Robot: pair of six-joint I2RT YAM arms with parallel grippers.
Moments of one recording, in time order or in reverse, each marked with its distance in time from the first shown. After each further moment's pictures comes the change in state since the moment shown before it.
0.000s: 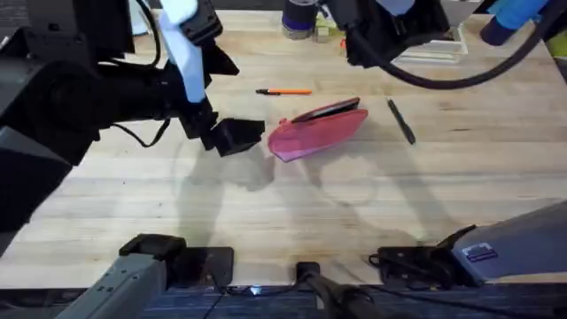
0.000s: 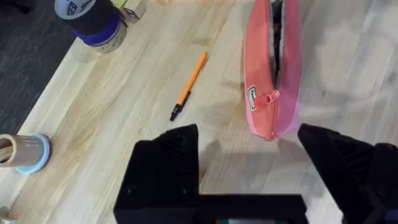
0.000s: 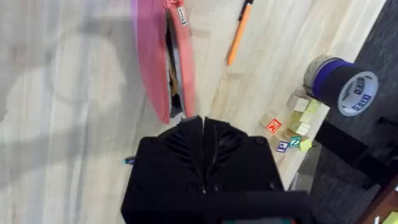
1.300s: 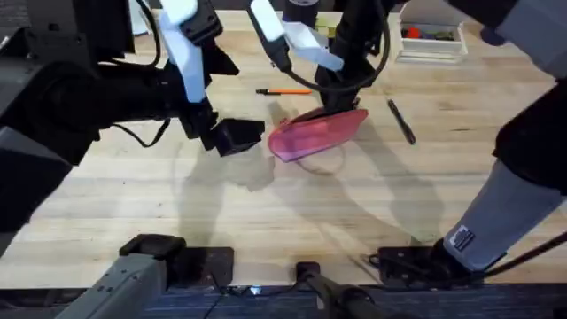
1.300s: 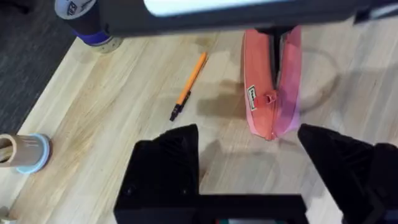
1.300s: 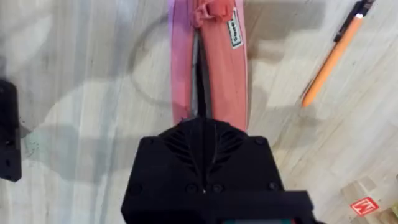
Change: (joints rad) left arm 0.000 0.000 0.000 0.000 0.000 0.000; right arm -0.001 0.297 -0.126 0.036 -0.049 -0.003
